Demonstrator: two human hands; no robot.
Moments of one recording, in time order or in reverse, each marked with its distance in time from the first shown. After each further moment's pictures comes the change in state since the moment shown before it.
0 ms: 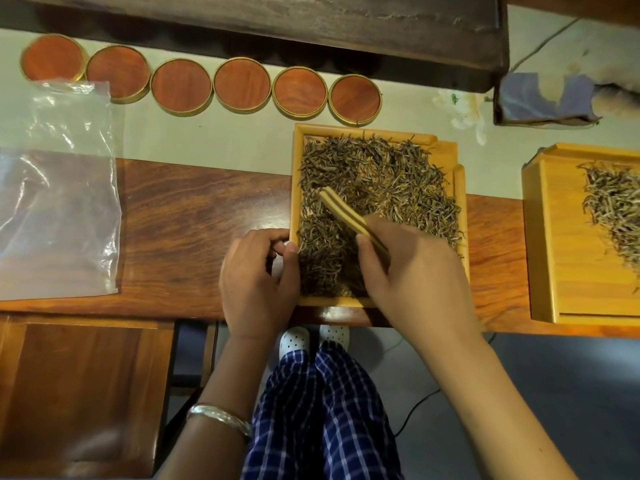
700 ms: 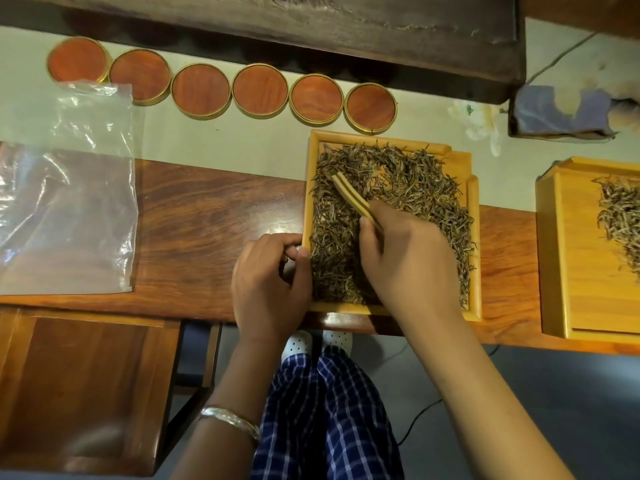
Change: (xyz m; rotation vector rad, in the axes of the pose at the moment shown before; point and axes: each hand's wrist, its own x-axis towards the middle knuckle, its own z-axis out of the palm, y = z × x) left_hand 0.001 0.002 -0.001 -0.015 -0.012 -0.012; right_hand 0.026 -0.009 0.018 -0.049 0.078 0.046
